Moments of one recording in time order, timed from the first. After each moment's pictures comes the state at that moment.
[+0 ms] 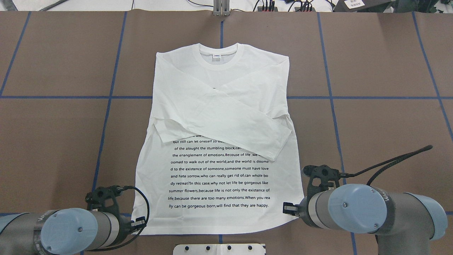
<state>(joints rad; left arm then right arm) -0.11 -1.64 -2.08 -1.83 -1.65 -1.78 0.19 -1.45 2.16 -1.47 1.70 1.61</state>
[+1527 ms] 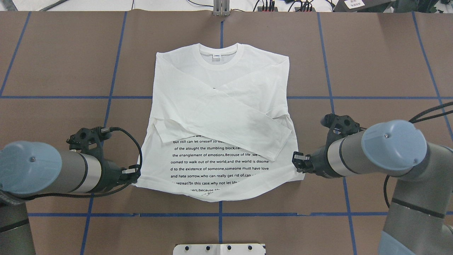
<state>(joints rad) -0.42 -1.72 -2.19 -1.78 -1.80 -1.59 0.49 -1.42 2.16 -1.38 1.89 1.59</state>
